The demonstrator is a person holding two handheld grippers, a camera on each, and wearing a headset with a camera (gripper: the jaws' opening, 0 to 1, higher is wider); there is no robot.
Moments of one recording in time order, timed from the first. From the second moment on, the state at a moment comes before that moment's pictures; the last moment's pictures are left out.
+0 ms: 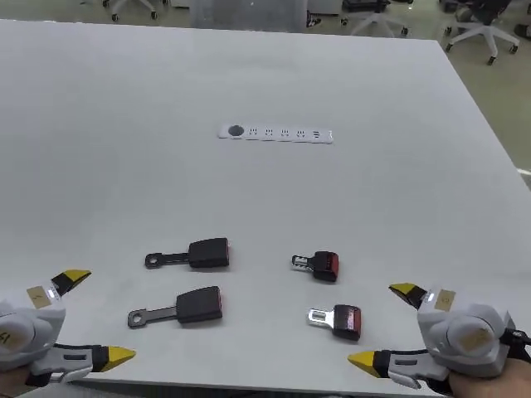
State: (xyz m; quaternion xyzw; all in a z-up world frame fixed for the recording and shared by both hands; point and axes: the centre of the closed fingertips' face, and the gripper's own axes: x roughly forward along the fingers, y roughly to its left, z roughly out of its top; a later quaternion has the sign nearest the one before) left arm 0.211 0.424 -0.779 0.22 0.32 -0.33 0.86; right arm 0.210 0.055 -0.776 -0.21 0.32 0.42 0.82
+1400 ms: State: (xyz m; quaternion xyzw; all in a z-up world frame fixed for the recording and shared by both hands) left arm 0.245 0.337 -0.824 0.32 0.34 -0.47 0.75; right arm 0.221 0.064 -0.811 -0.29 0.35 0.49 0.75
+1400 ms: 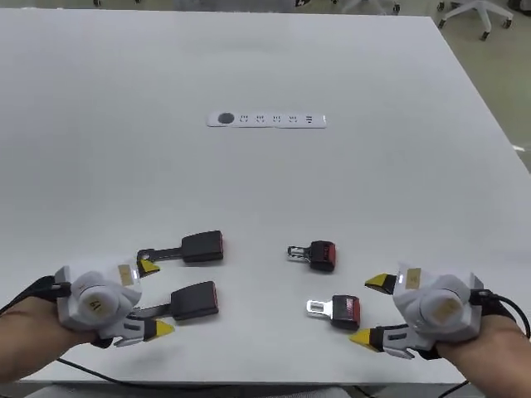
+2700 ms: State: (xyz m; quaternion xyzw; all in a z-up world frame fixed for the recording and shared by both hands) left arm 0.244 0.302 -0.858 0.39 0.34 -0.56 0.65; right arm 0.232 0.067 -0.865 -0.32 0.38 0.56 0.66
